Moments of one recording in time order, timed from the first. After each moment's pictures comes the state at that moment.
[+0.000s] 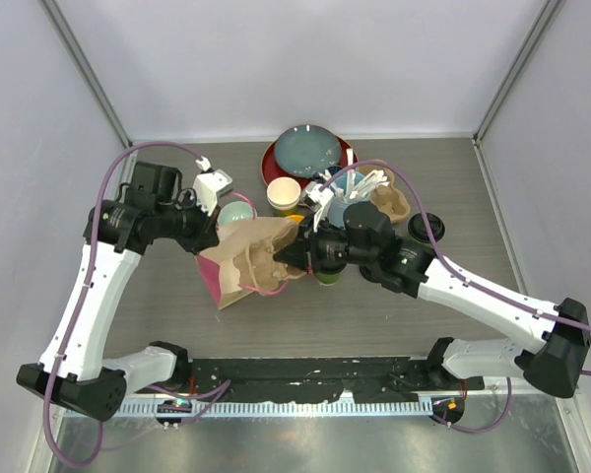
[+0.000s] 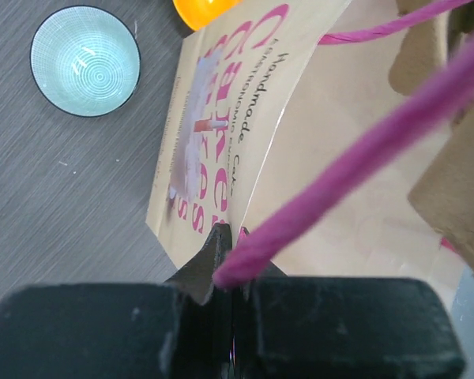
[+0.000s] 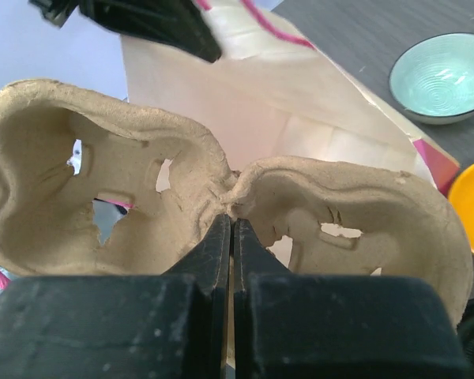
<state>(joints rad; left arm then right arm) -0.29 1.16 1.47 -1.22 0.41 0.36 0.92 1.19 1.01 -0.05 -0.32 0.39</state>
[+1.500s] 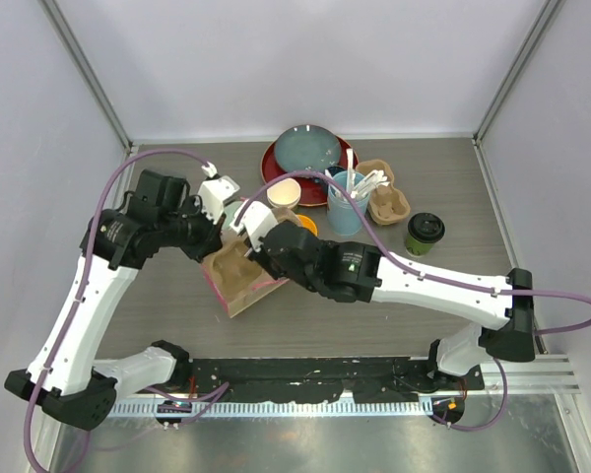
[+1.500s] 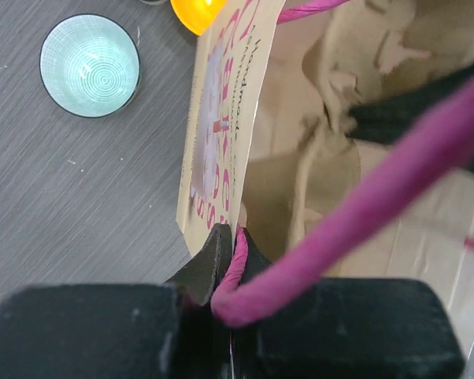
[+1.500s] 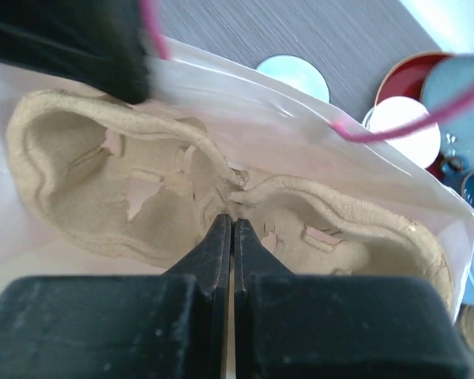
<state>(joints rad) -0.43 1.10 1.49 -1.22 0.28 0.28 1.26 1.49 1.46 -0.45 0.42 0.03</state>
